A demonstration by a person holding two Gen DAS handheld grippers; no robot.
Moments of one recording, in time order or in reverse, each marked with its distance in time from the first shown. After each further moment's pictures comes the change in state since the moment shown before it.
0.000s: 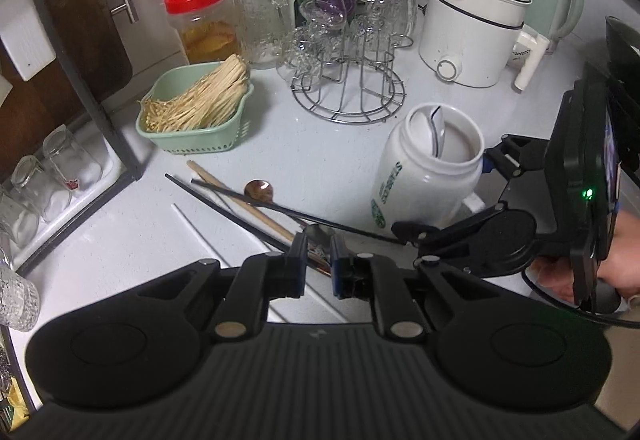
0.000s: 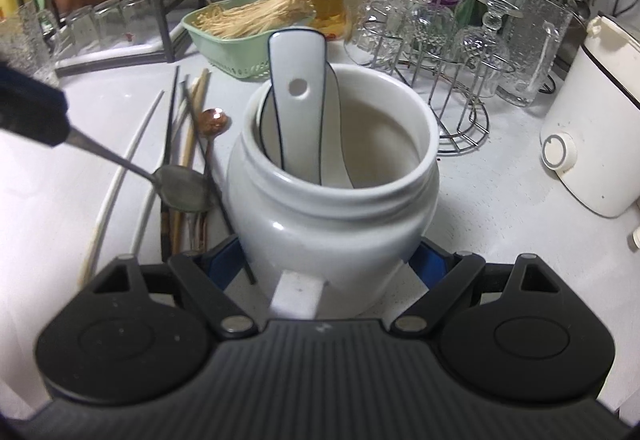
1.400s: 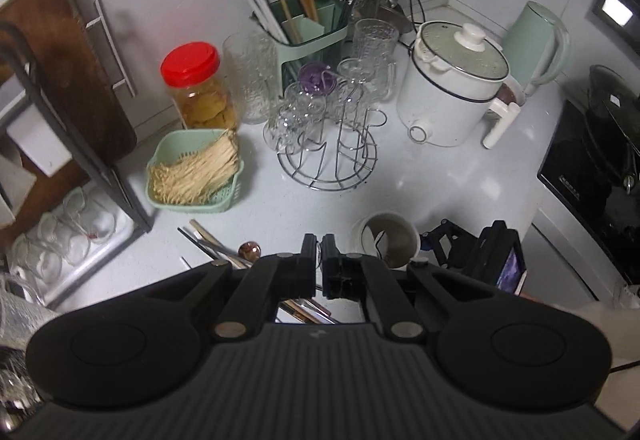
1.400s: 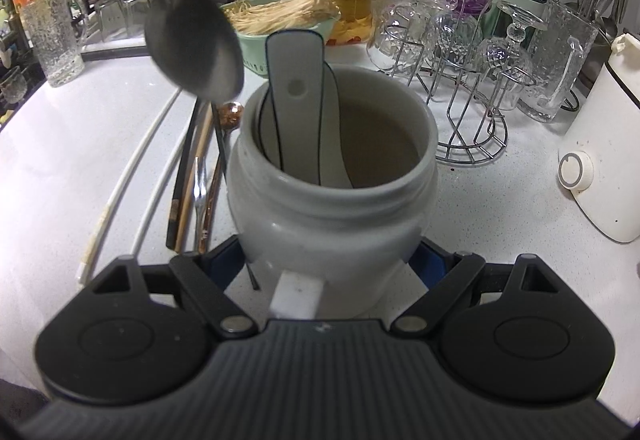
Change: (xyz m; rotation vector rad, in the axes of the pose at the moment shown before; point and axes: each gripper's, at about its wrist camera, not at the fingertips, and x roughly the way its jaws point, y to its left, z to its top) left arm -0.079 -0.008 0.119 -0.033 0.053 -0.041; right arm -0.003 -0.007 0.000 -0.070 -0.004 0.067
